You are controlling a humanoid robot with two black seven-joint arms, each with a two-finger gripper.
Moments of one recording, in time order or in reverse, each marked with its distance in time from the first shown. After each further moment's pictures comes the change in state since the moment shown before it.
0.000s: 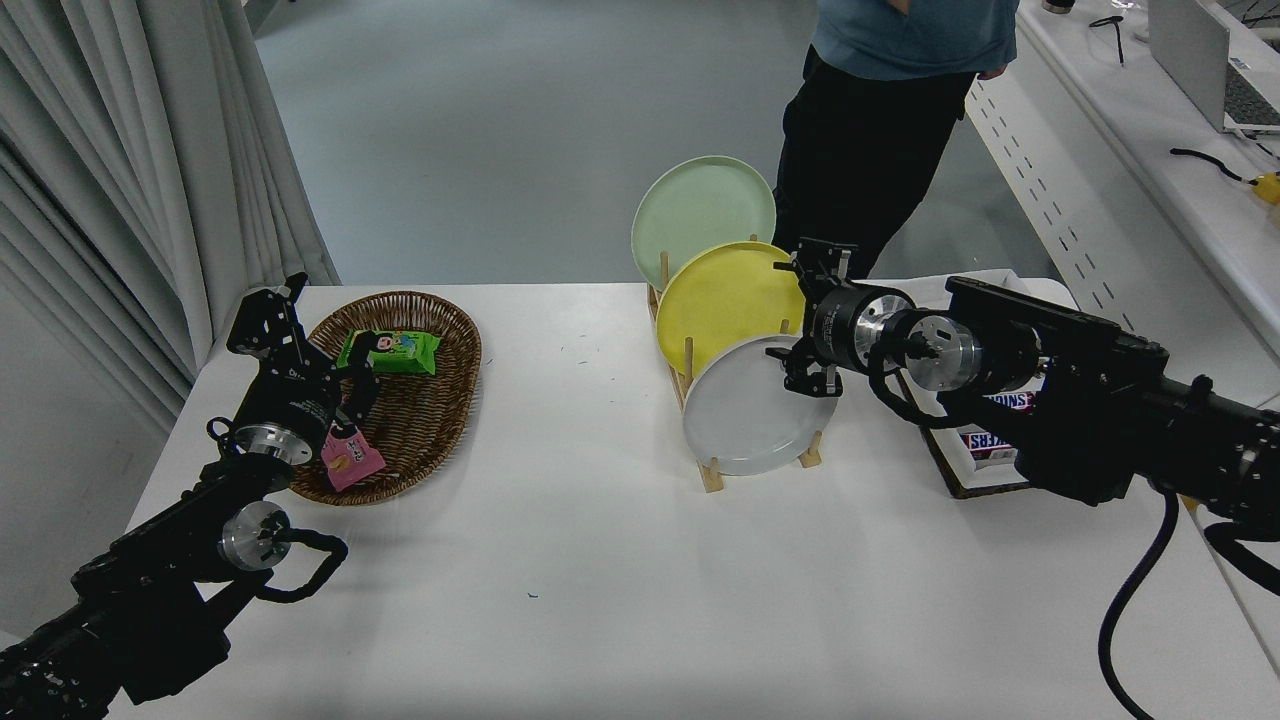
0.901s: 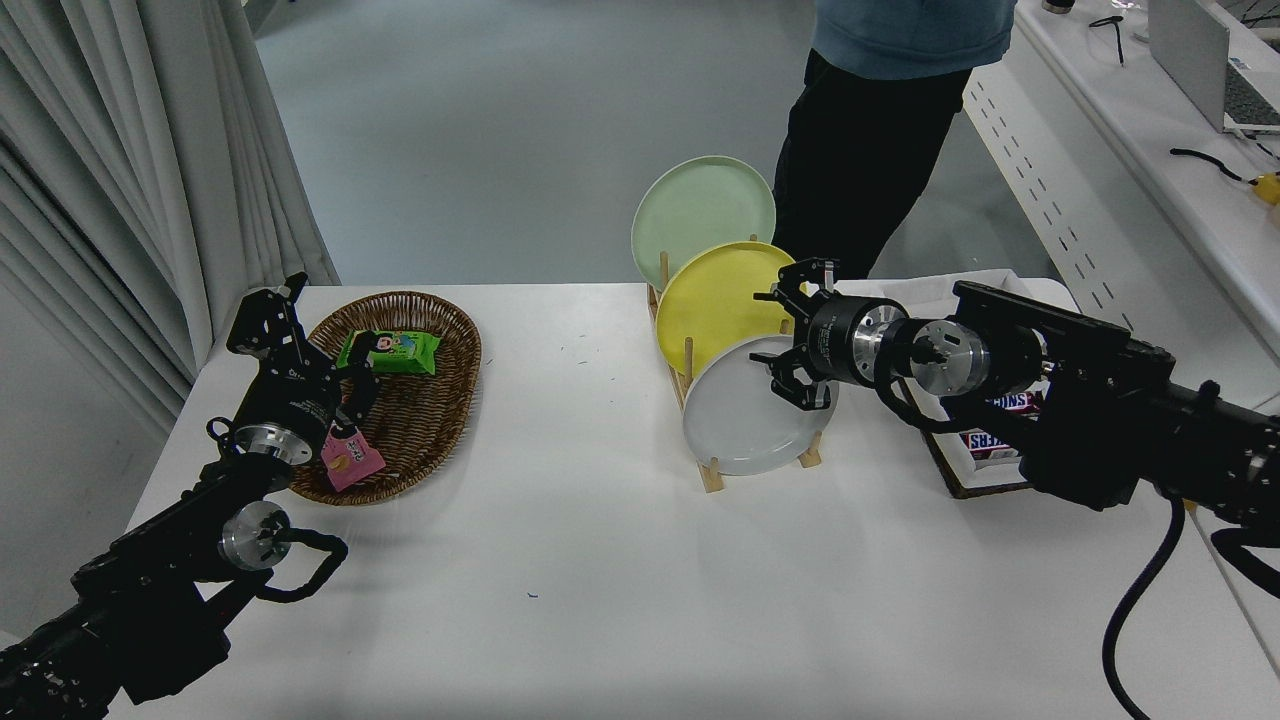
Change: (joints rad) left arm 0.000 0.000 0.000 0.000 0.000 0.000 0.000; right arm -0.014 -0.021 0.018 0.020 0.008 0.066 -0.094
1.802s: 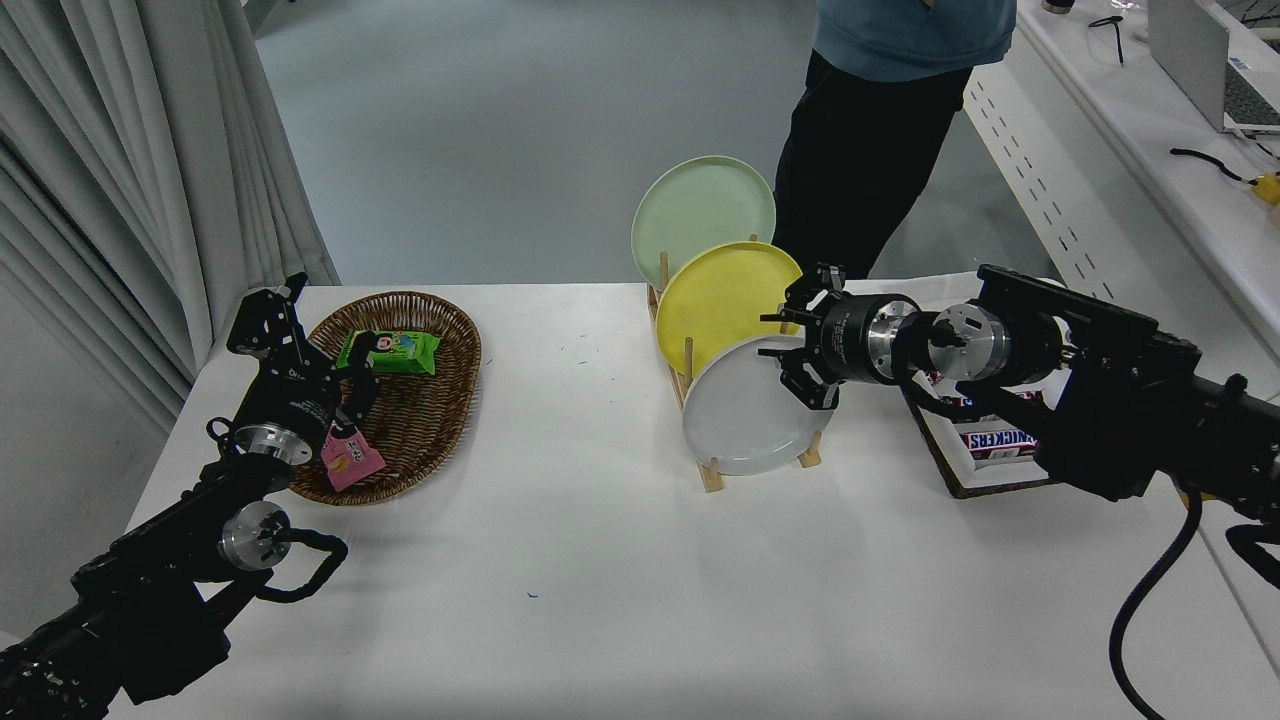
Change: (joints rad) left arm 0.000 0.000 0.000 0.000 0.000 0.000 0.000; right arm 0.000 -0.026 0.048 0.008 -0.005 0.004 -0.097
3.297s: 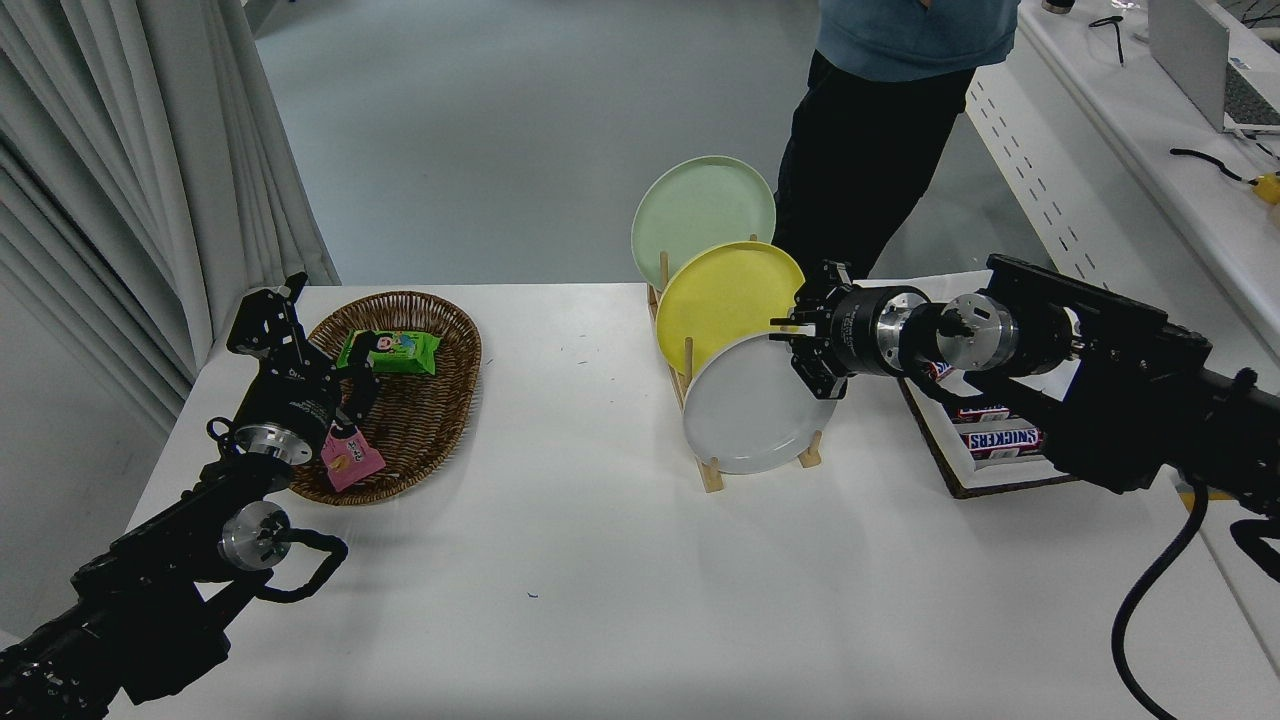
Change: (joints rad) left arm 0.000 0.000 0.000 0.000 0.000 0.000 0.000; right arm 0.006 -0.005 0.013 -0.017 -0.020 -0.015 -0.013
